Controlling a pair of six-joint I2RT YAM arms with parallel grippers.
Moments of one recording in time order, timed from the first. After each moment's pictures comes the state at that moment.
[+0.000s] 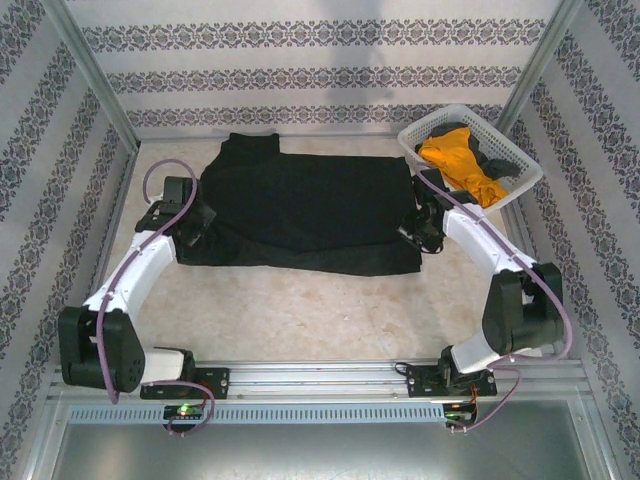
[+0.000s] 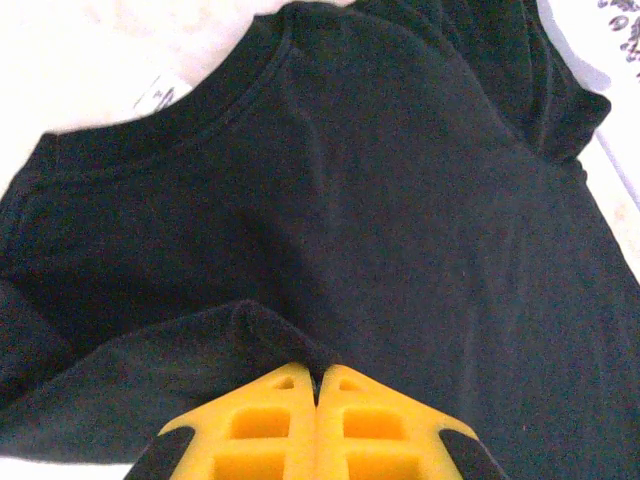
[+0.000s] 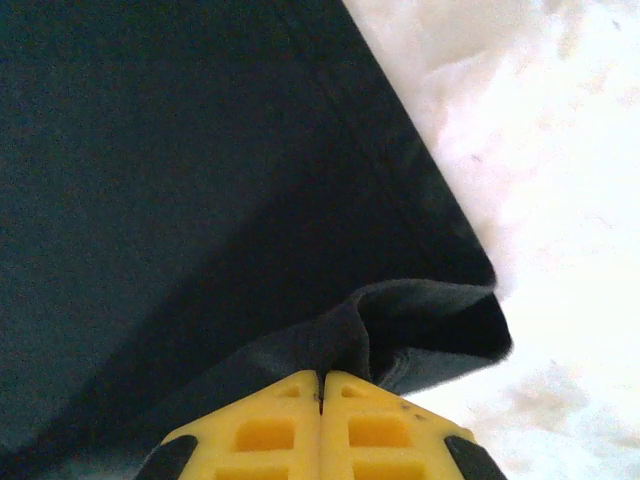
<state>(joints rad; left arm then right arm) -0.04 1.34 0.99 -0.52 -0.10 -0.93 0.18 1.55 1.15 -0.87 -0.04 0.87</state>
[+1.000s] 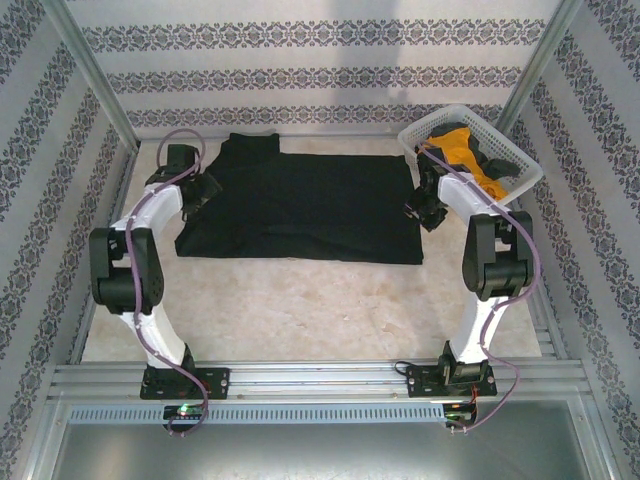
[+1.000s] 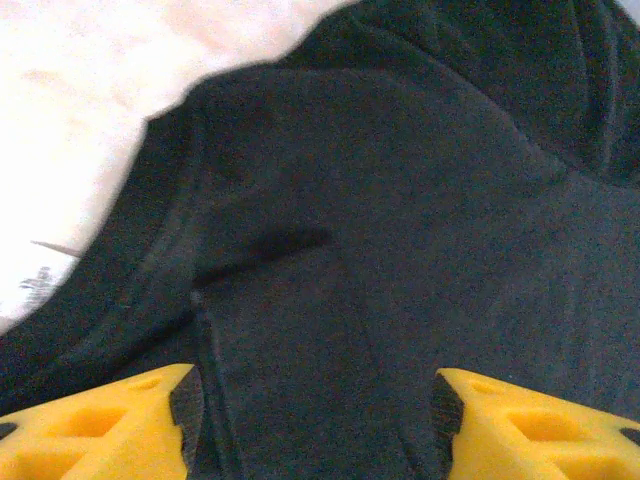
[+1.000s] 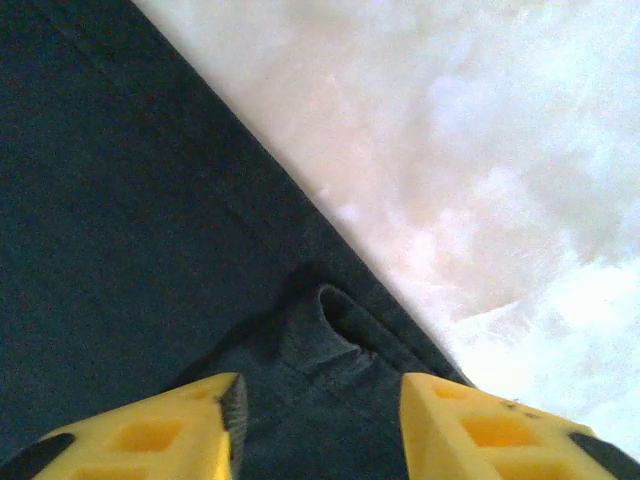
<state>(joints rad) 0.06 1.77 1.32 -0.51 0.00 -0.68 0.06 1.89 1.42 -0.85 0.00 0.86</state>
